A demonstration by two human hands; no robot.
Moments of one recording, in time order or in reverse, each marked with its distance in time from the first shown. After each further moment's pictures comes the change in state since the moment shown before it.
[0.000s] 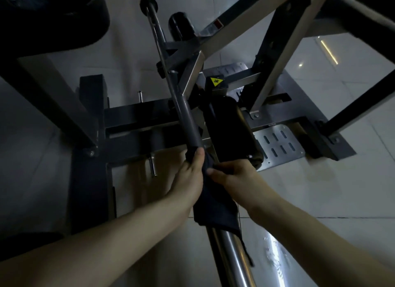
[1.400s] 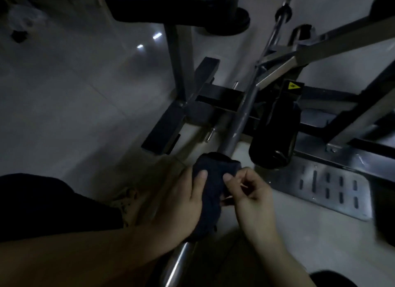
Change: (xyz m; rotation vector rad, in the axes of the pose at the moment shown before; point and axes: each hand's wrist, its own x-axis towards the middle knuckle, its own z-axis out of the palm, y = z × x) left_hand -0.141 -0.103 0.089 0.258 0.774 0.275; right_hand -0.066 0.067 -0.053 0.168 -0.393 -0.302
